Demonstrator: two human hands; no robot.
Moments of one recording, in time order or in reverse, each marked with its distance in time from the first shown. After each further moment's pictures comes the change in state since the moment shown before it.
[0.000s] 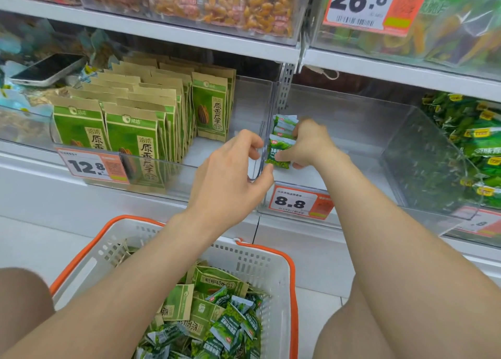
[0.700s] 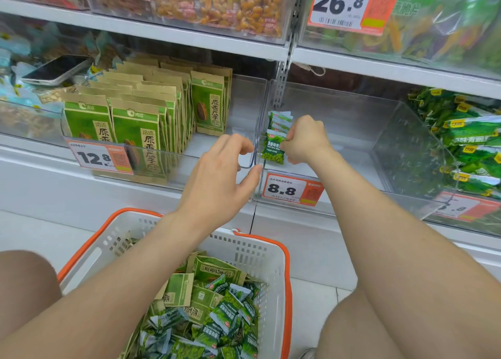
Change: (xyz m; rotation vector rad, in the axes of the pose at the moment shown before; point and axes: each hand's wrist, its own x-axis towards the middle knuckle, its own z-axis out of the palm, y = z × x) left_hand -0.023 -0.001 -0.007 -0.007 0.017 0.121; right_hand -0.006 0.013 0.004 -0.051 0.158 -0.044
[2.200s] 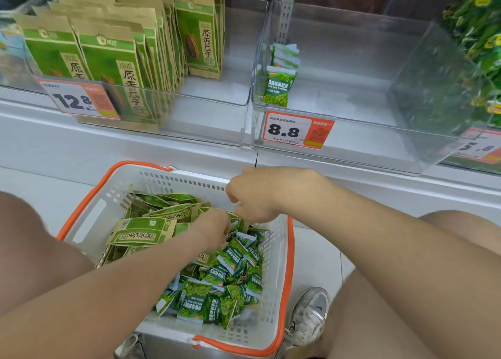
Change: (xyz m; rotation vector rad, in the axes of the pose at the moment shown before) left_hand -0.159 -0.108 0.117 0.464 -1.123 -0.325; right_hand -0.174 -0.027 0.048 -0.573 -0.836 -0.620
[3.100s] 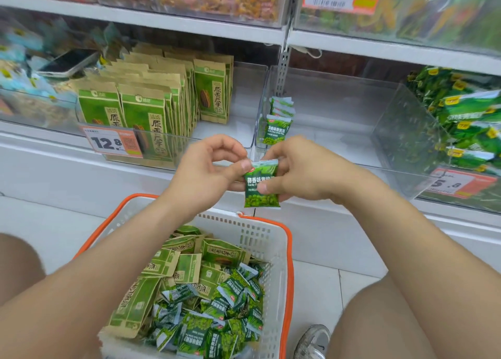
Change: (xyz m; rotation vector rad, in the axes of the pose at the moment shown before) left_hand -0.126 0.039 -0.200 -1.333 0.682 0.290; right_hand -0.076 0.041 -0.057 0.821 0.458 0.105
